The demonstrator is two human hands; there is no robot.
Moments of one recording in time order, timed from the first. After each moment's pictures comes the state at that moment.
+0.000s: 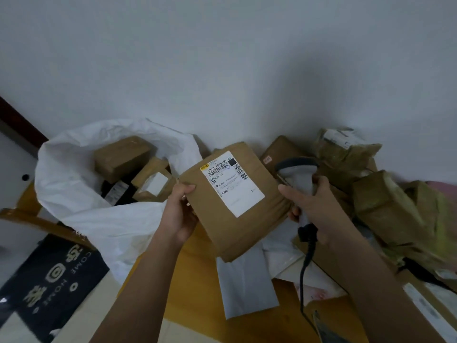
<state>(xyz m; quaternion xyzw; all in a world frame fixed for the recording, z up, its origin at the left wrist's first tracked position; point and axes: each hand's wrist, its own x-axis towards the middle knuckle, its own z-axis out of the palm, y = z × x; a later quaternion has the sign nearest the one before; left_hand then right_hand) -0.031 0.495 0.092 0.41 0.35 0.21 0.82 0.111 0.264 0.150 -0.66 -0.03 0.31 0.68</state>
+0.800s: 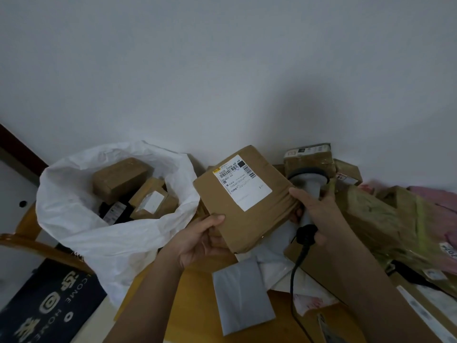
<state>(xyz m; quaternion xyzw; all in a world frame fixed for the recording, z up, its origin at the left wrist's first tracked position) -0.030 0.449 0.114 0.49 0.30 -0.05 0.82 0.124 0.242 0.152 -0.62 0.08 0.27 0.73</state>
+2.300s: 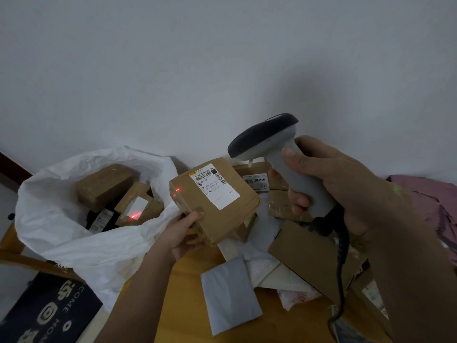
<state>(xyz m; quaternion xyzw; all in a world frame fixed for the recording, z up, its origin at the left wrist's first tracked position) 0.002 0.450 0.097 0.53 0.44 0.01 0.72 0.115 0.183 0.277 -0.58 -0.21 0.37 0.69</state>
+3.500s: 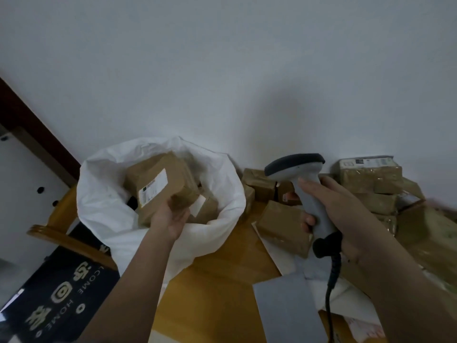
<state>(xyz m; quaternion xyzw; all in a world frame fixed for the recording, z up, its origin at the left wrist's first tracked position) -0.081 0.648 0.106 0.25 0.48 0.27 0.80 0.044 0.367 0.224 -0.63 -0.07 0.35 0.69</state>
